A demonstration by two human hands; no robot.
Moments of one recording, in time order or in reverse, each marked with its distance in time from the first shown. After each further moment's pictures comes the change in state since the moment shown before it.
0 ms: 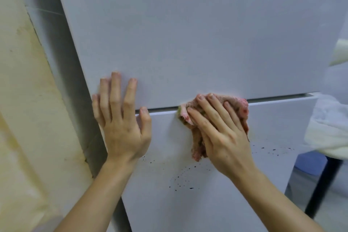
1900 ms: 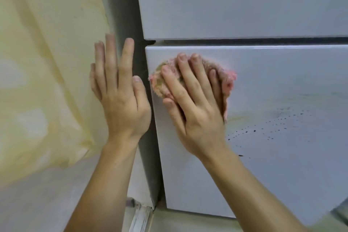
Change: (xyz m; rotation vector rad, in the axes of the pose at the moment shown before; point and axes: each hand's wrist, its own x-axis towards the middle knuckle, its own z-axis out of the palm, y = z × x) left_hand -0.069 -0.081 -0.042 0.002 -0.036 -0.172; right_hand 0.002 -0.149 0.096 0.423 0.054 0.033
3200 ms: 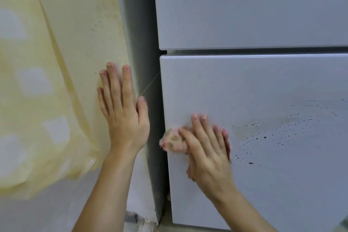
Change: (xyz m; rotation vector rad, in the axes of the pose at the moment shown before) left_hand -0.027 -0.049 0.010 0.038 -0.115 -0.064; right_hand -0.099 0.002 0.027 -0.210 -0.067 0.005
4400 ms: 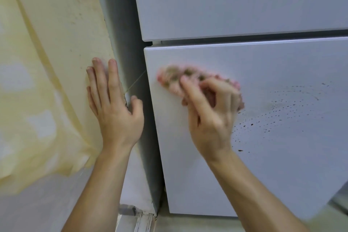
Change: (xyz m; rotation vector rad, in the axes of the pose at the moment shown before) left_hand -0.001 0.020 -0.011 -0.059 0.008 -0.068; right_hand 0.071 0.014 -0.020 -0.036 0.475 0.135
